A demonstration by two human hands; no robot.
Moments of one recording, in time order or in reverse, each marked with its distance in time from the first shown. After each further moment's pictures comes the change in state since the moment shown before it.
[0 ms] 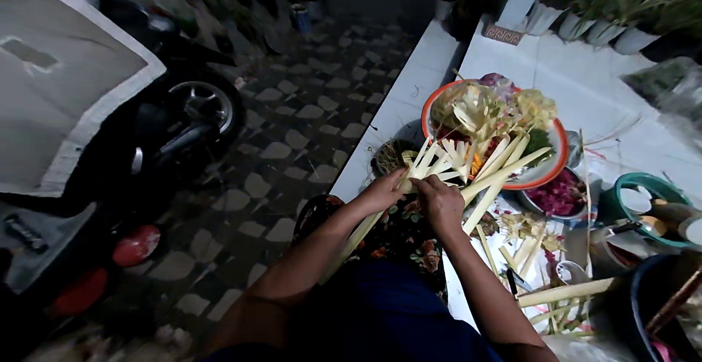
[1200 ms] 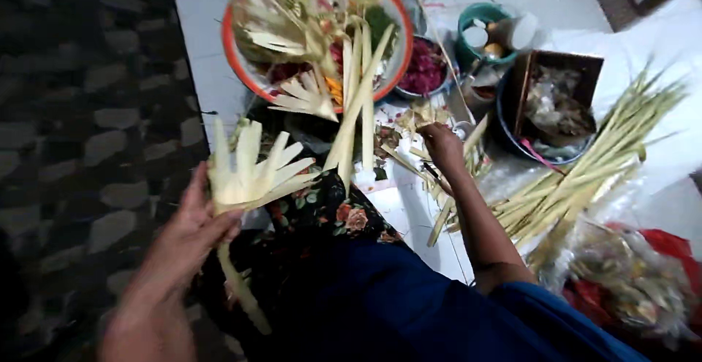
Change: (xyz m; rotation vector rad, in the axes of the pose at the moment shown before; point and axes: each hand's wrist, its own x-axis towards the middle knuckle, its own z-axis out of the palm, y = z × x) left_hand -0.018 -0.028 -0.045 -0.236 -0.130 0.143; right_hand -0.163 0.182 -0.079 -0.060 -0.117 0.808
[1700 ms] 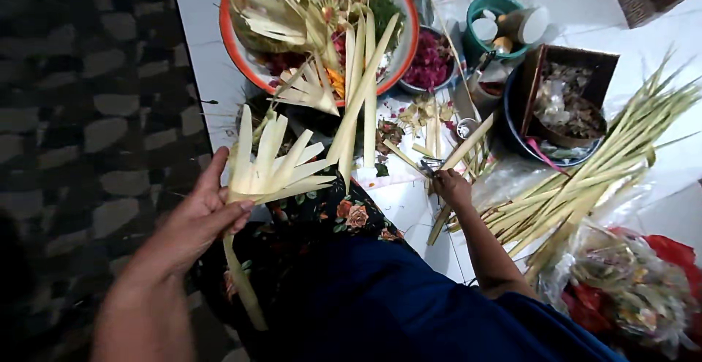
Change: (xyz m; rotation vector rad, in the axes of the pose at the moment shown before) left_hand 0.019 0.005 0.000 -0.074 -0.166 -0.013; right_hand -0.089 0.109 0.085 -0.166 -0.212 0.218
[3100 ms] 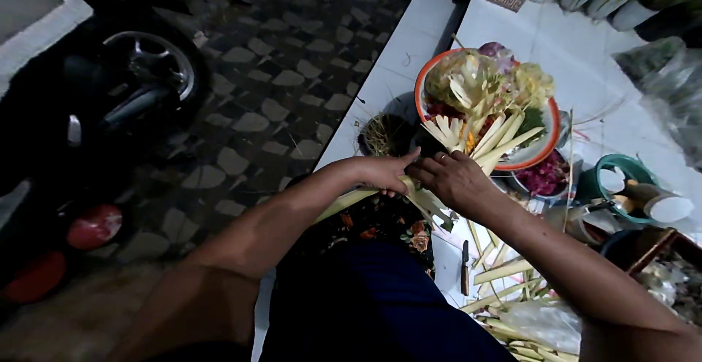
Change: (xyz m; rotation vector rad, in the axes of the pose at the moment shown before) left_hand 0.019 0.057 0.036 0.422 -0.204 -0.190; right_hand -0.005 -0.349 -0.187 -0.424 0.099 -1.570
